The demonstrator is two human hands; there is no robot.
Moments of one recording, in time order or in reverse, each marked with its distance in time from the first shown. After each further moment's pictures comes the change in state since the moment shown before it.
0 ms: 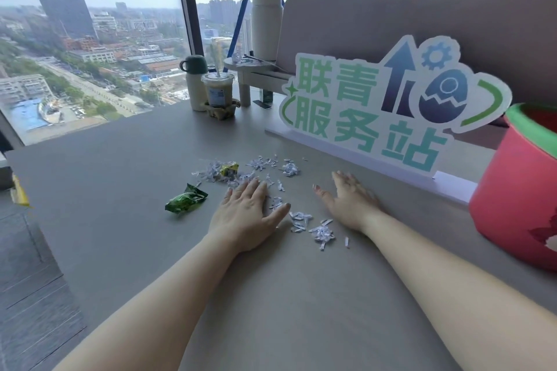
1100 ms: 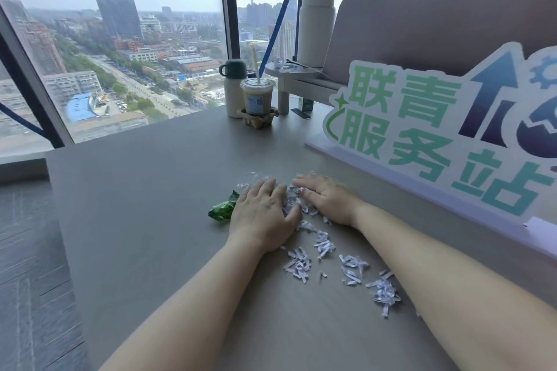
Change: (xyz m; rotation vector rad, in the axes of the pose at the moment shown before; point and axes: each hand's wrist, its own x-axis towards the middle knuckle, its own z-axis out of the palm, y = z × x) left_hand 0.056 -0.040 -0.007 0.018 0.168 -0.079; right_hand 0.106 -0.086 0.025 0.061 -0.137 -0.481
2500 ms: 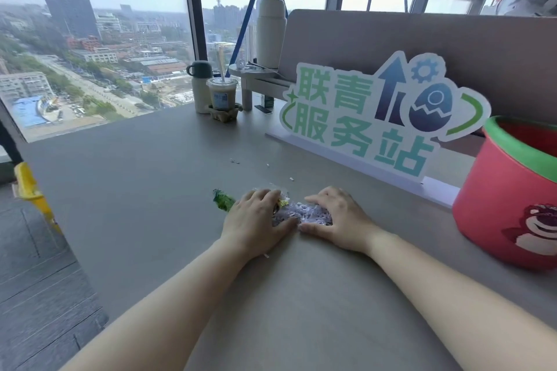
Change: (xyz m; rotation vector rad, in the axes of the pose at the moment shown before) left_hand -0.088 0.057 -0.009 -0.079 0.004 0.176; right_hand -0.172 0.010 -0.004 -0.033 0.229 0.063
